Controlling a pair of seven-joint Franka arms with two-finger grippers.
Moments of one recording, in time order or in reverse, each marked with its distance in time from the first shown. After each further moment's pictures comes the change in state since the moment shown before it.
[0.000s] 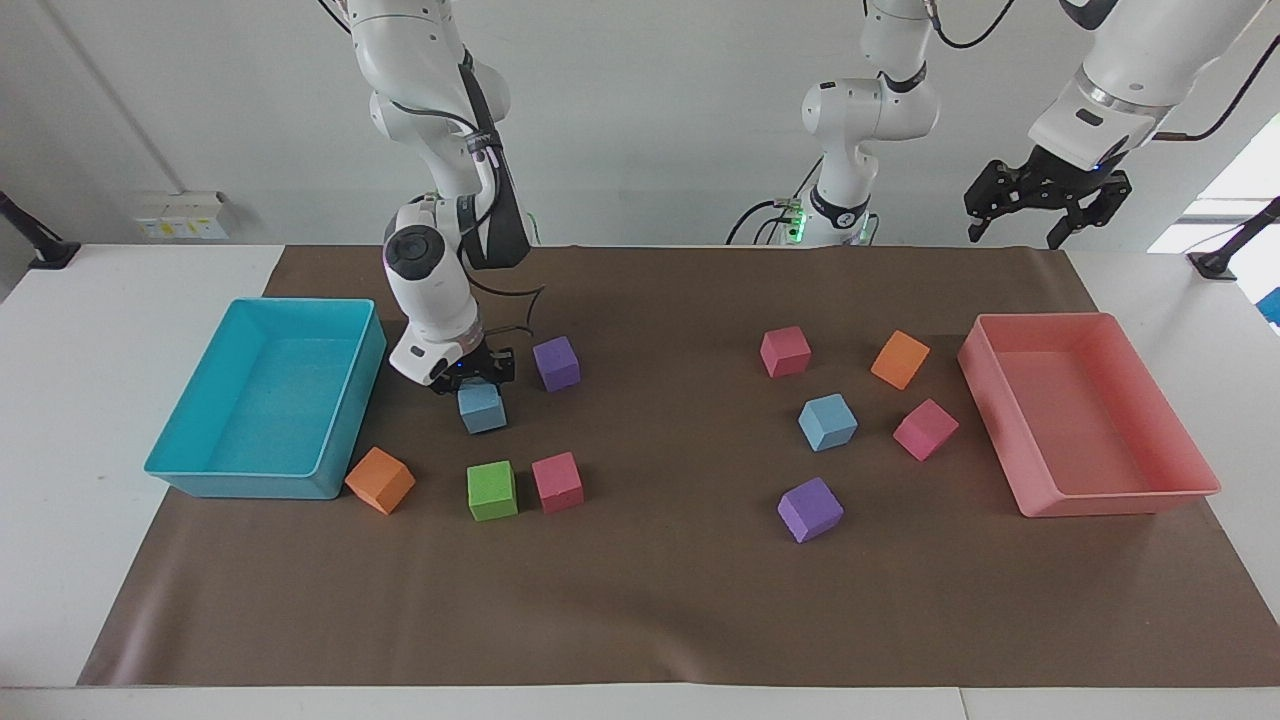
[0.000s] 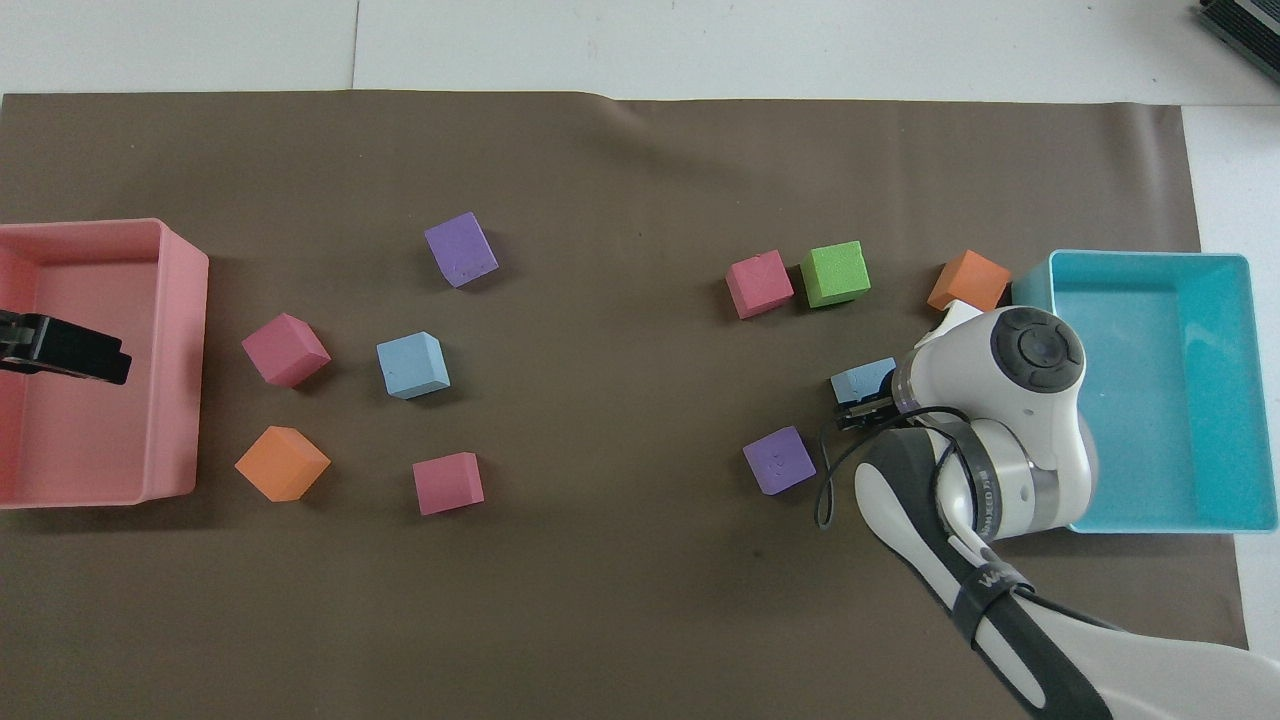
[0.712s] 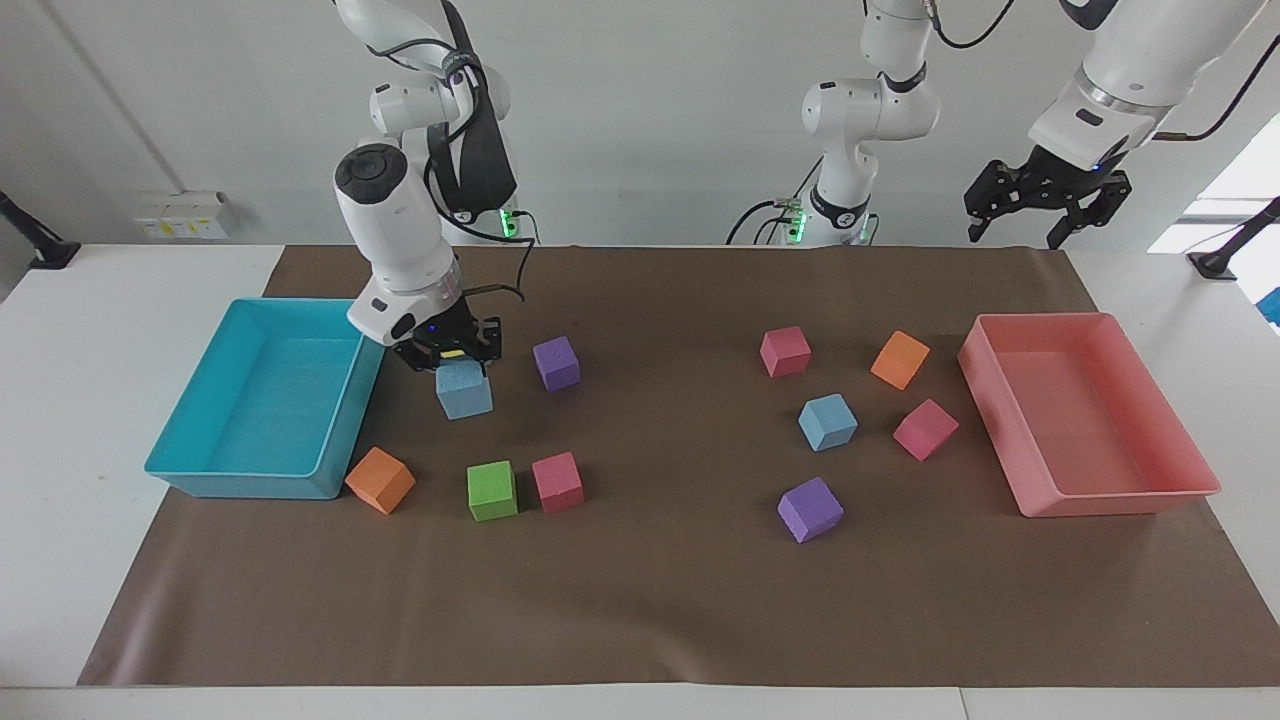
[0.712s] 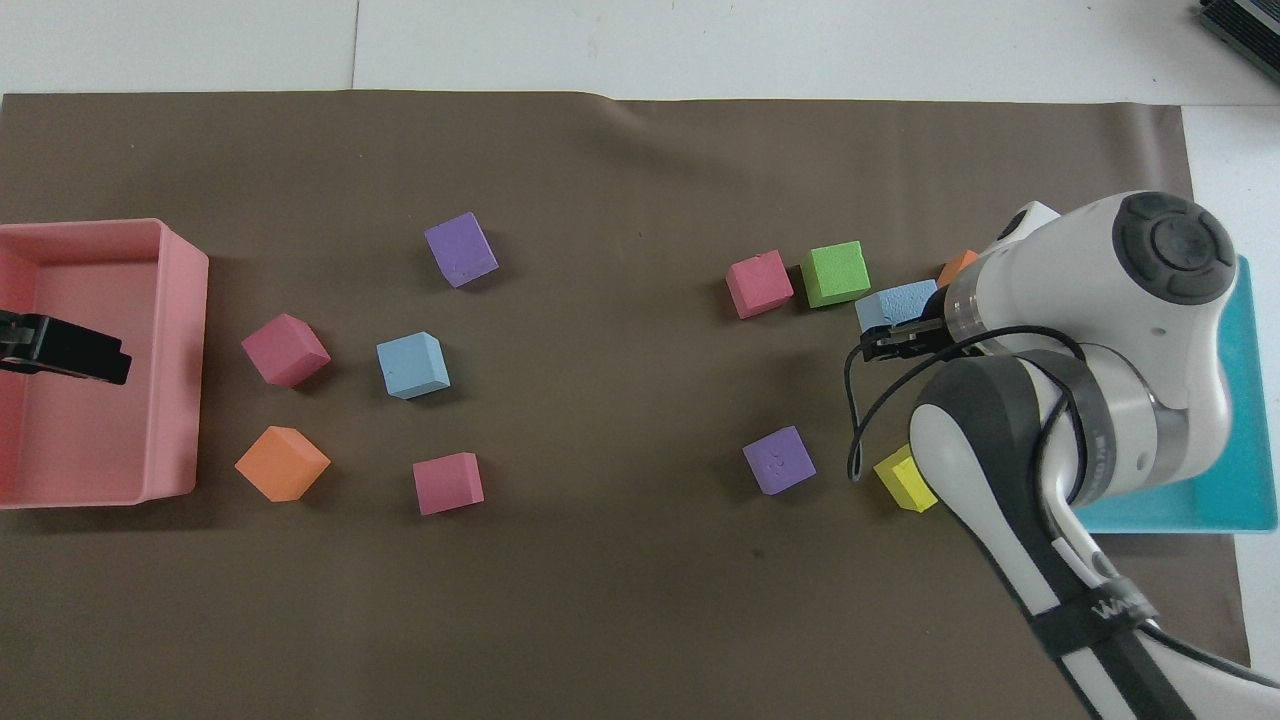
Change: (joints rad) left arm 0.000 0.000 0.000 0.000 0.000 0.000 0.000; right arm 0.022 -0.021 0.005 0.267 0.000 -0.221 0.117
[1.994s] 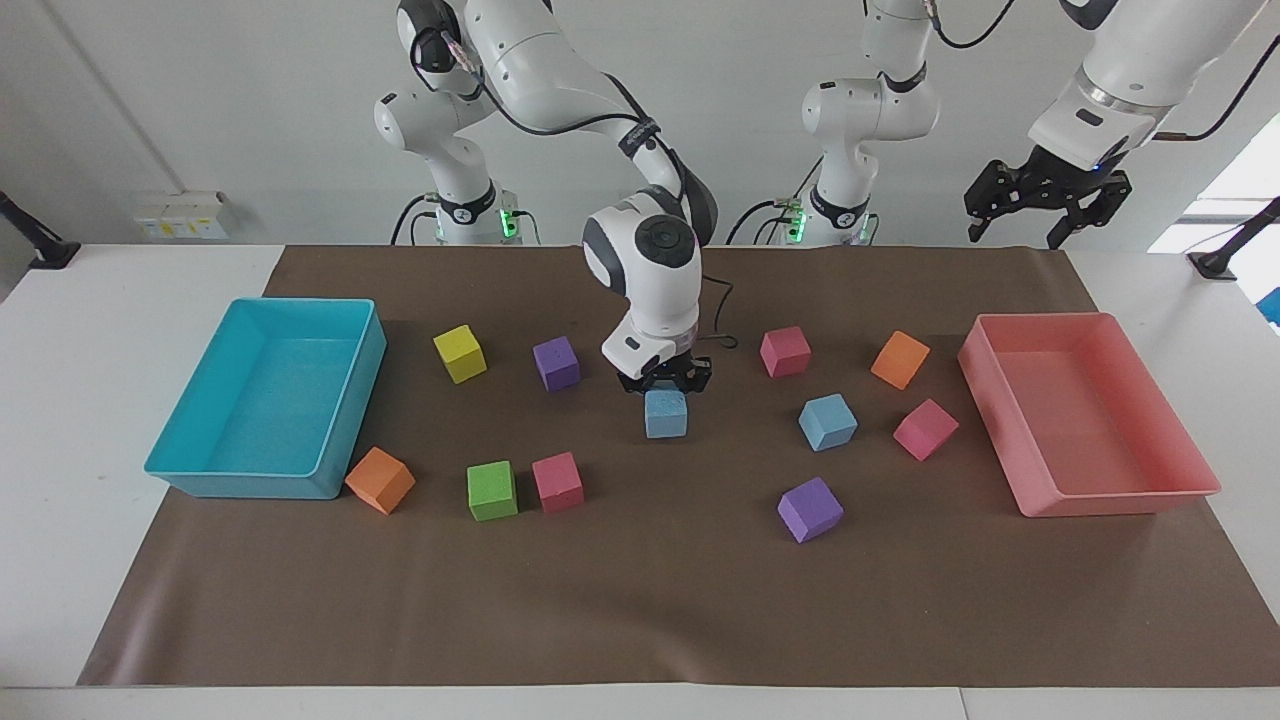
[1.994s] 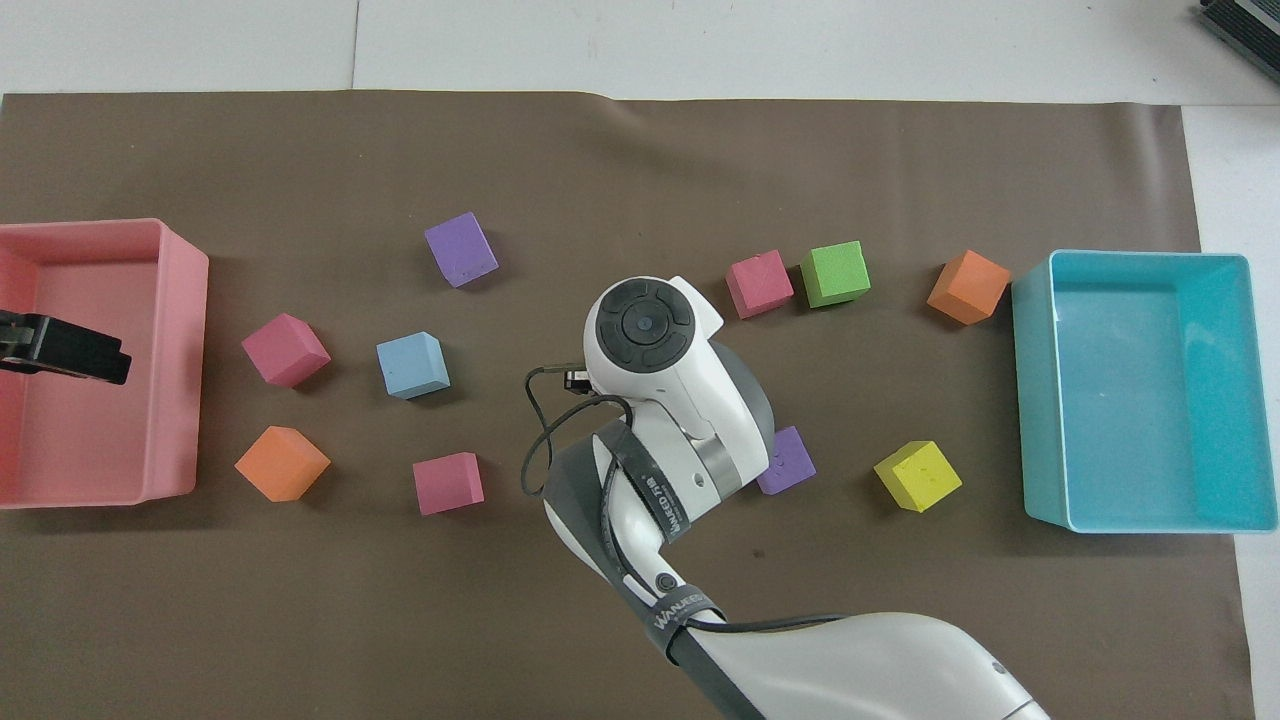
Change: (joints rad) left arm 0.000 0.000 0.000 0.000 0.000 0.000 0.000; right arm 0.397 0.391 0.011 0.261 0.048 0.105 0.520
